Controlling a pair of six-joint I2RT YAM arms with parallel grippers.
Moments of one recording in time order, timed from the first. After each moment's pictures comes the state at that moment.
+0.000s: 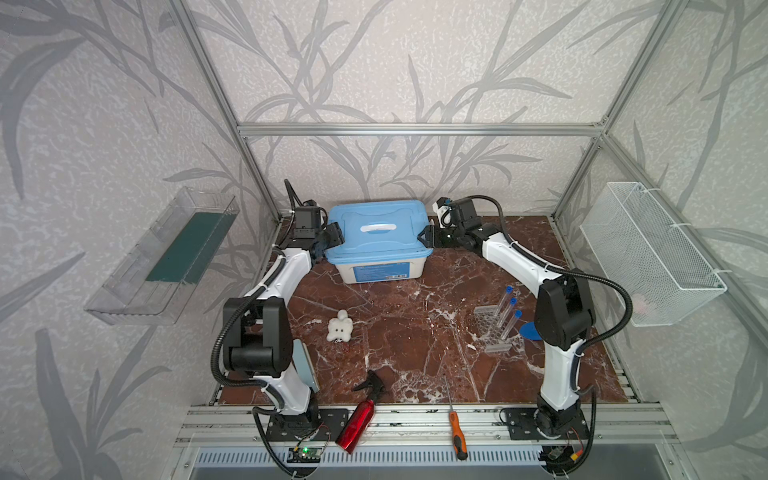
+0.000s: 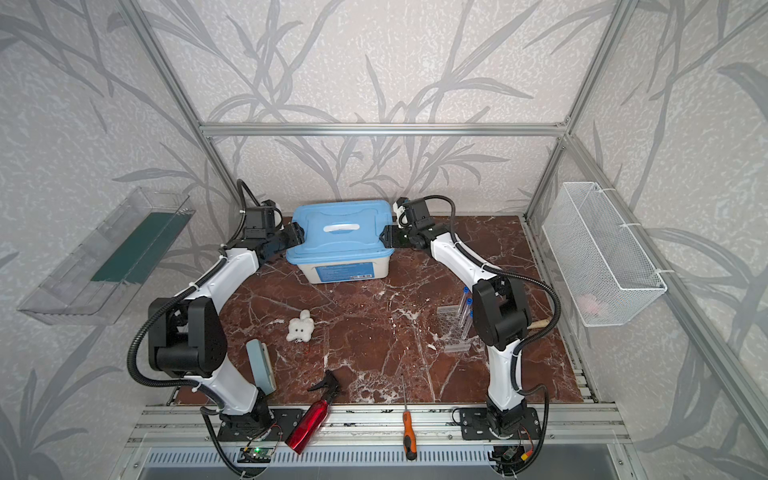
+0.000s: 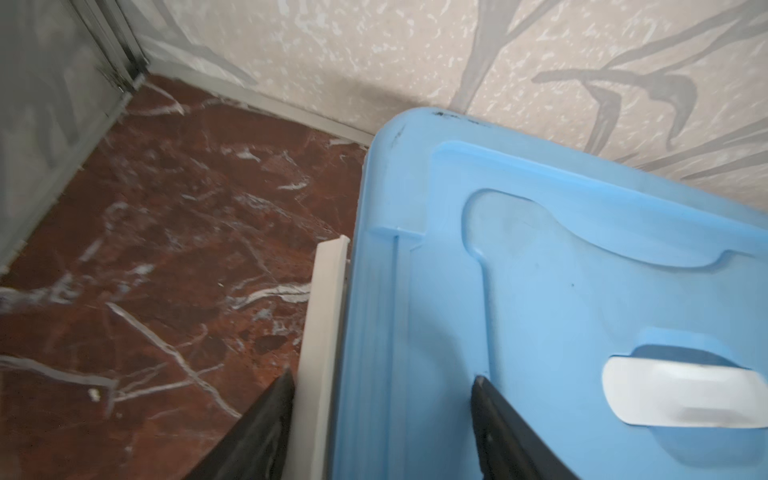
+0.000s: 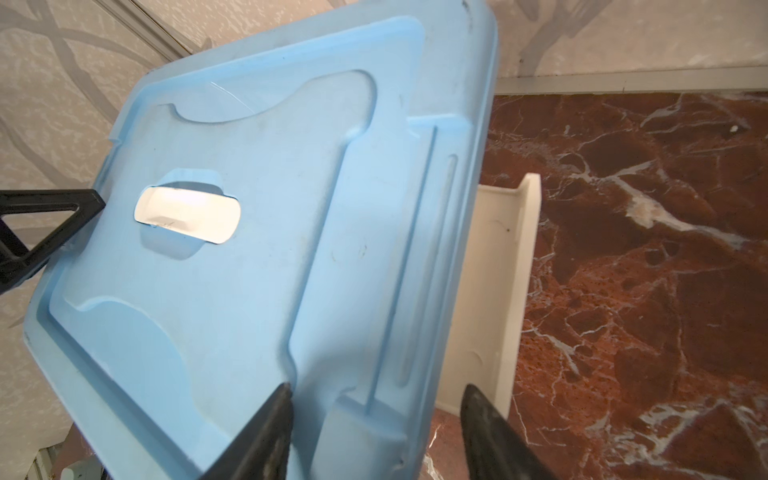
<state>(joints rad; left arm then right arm) -0.03 1.69 1.32 -0.29 0.02 -0.31 0.46 2.01 1.70 -0.41 -0.26 0.36</state>
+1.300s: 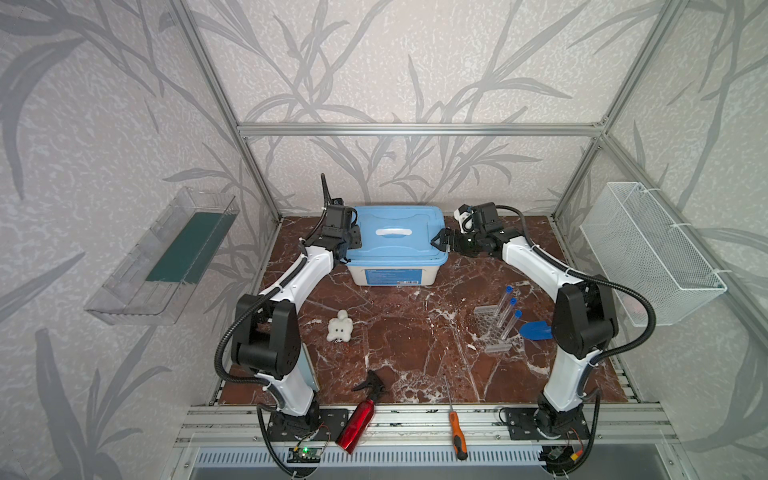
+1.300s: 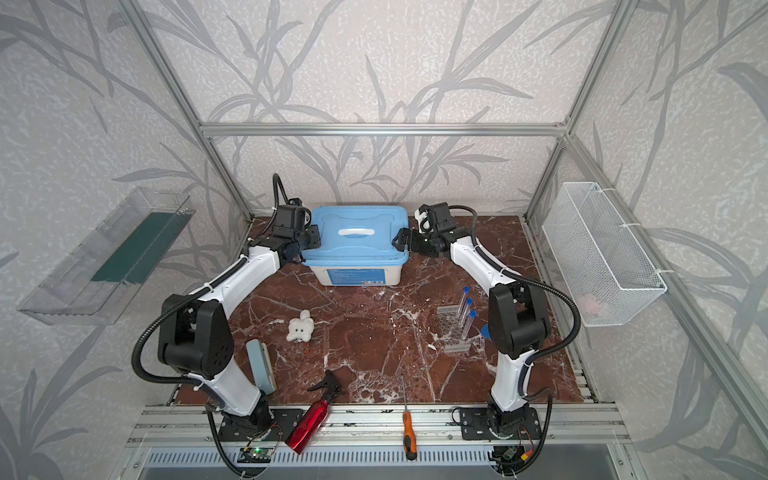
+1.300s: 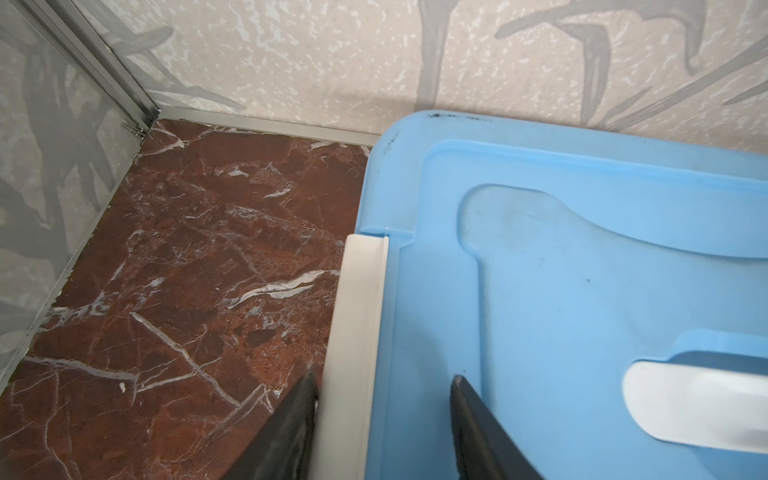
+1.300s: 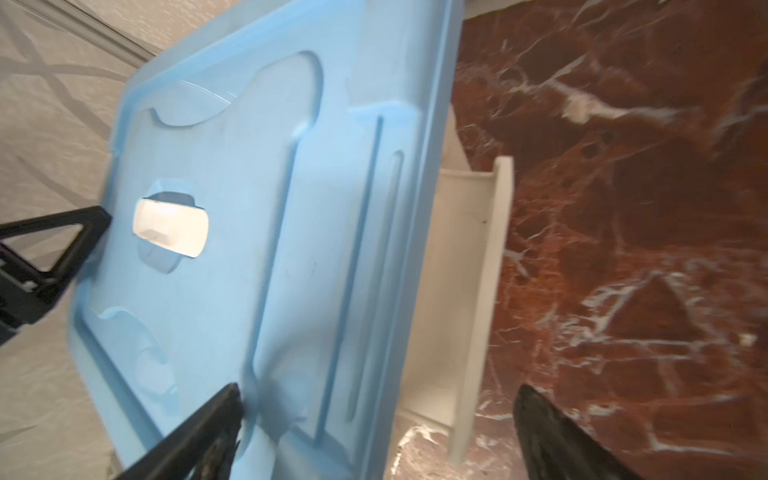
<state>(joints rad) -0.20 1.71 1.36 -0.35 -0.19 -0.27 0.35 1.90 1.54 -0.42 -0.44 0.46</state>
